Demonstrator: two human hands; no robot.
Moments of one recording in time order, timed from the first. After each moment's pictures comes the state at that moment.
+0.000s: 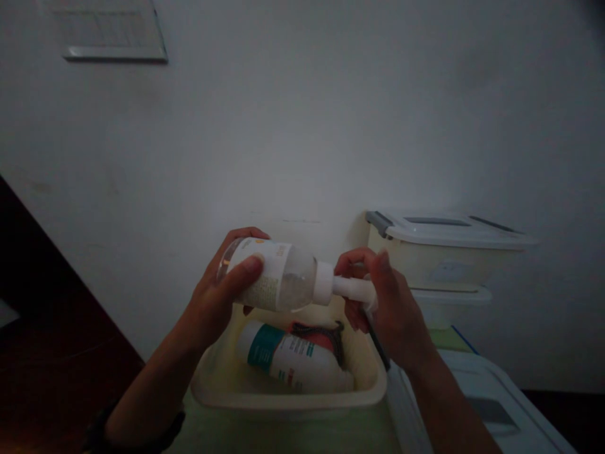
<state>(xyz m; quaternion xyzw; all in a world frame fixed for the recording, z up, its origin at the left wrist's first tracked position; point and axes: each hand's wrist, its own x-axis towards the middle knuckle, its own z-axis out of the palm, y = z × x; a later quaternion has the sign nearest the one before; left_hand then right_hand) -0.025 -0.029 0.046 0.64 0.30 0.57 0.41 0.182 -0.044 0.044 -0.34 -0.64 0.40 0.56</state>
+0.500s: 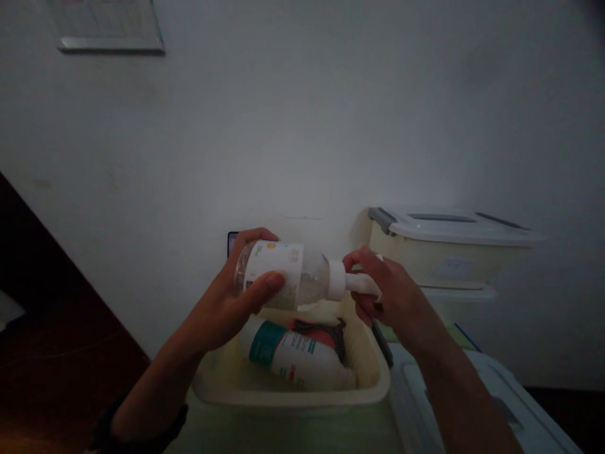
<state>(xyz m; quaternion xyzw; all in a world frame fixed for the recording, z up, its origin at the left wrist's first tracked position) -0.024 -0.032 0.044 0.72 0.34 0.48 0.35 0.193 -0.036 0.048 -0.43 -0.63 0.44 0.48</state>
